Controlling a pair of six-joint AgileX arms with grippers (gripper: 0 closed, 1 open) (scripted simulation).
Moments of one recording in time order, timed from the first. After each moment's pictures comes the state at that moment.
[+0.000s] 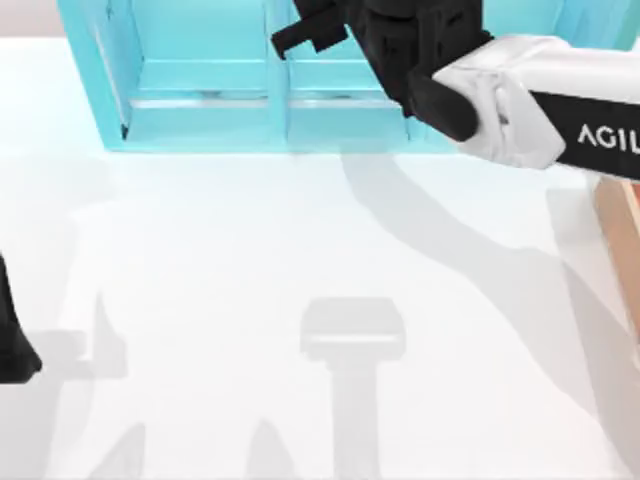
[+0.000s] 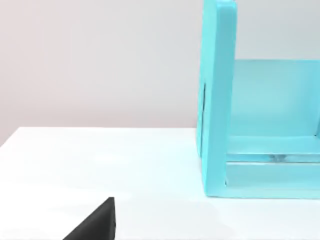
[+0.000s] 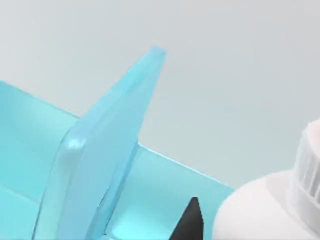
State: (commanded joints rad) left arm 0.00 0.00 0.00 0.00 0.00 0.00; right arm 0.63 2.00 1.51 0.30 0.44 -0.24
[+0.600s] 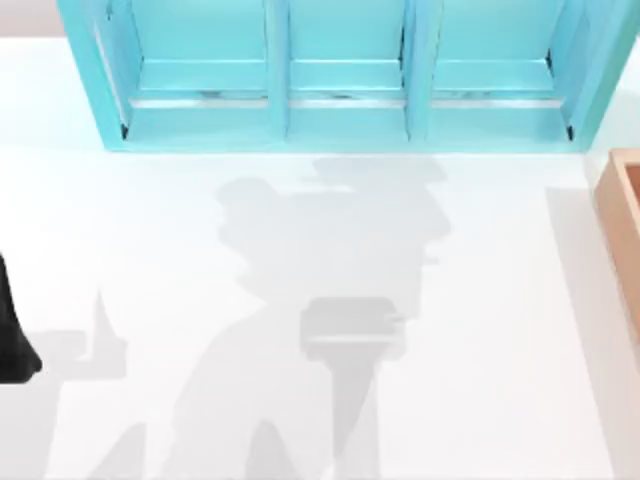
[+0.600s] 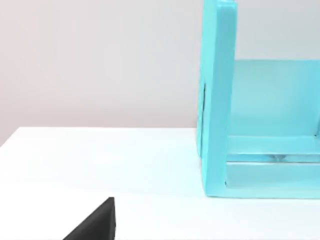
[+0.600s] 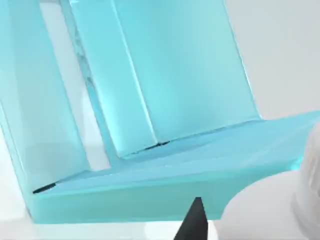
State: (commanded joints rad) left arm 0.00 0.00 0.00 0.00 0.00 0.00; right arm -0.10 1.79 1.51 -0.40 -0.44 -1.29
